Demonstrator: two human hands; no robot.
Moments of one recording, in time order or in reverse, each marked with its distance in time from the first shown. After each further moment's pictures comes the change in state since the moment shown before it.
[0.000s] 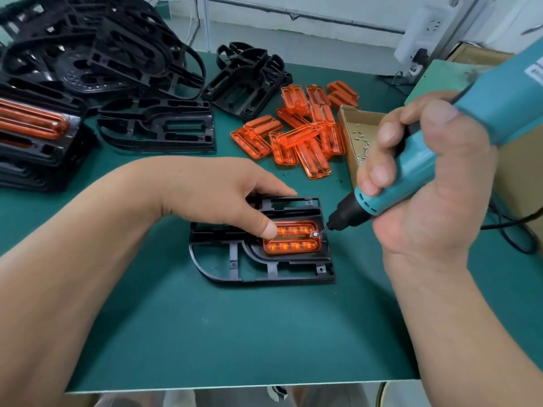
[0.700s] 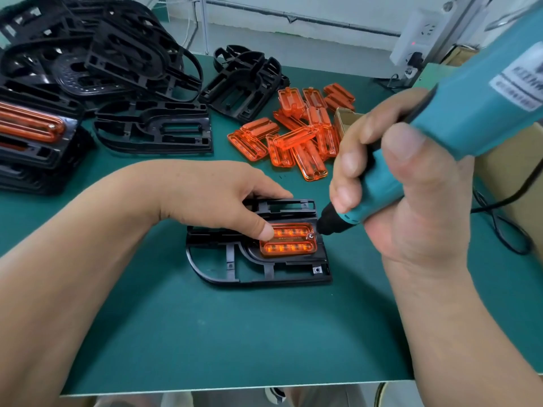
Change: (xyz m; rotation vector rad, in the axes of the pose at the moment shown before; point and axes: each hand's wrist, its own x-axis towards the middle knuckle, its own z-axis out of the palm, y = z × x) left_hand 0.001 0.002 0.001 0.031 -0.005 0.023; right_hand 0.002 -0.001 0.003 -0.095 -0.342 -0.063
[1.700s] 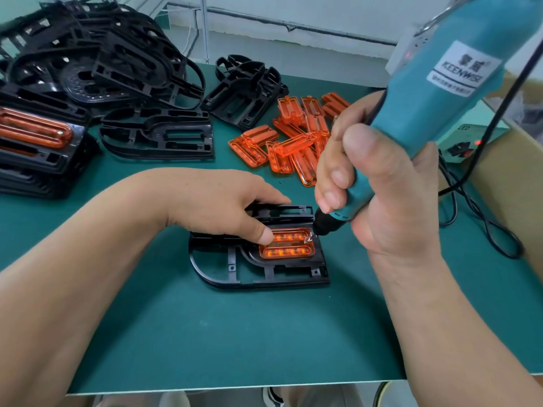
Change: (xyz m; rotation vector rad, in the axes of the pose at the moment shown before) left_hand -0.003 0.008 0.003 -0.017 -0.011 0.000; right_hand 0.006 0.007 0.006 -0.038 -0.057 0.027
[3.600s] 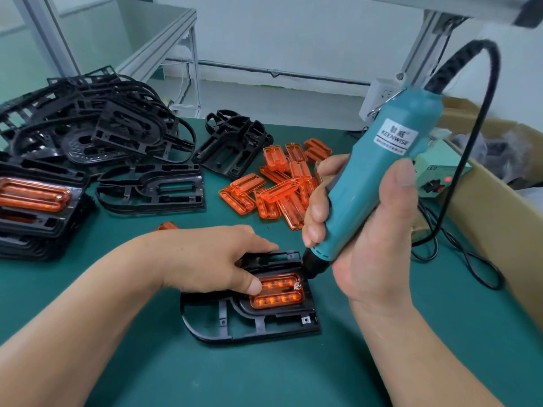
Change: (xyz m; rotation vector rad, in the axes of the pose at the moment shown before) left_hand 0.002 0.006 0.002 0.101 0.015 -0.086; right_hand -0.001 -0.001 0.005 0.178 0.231 0.148
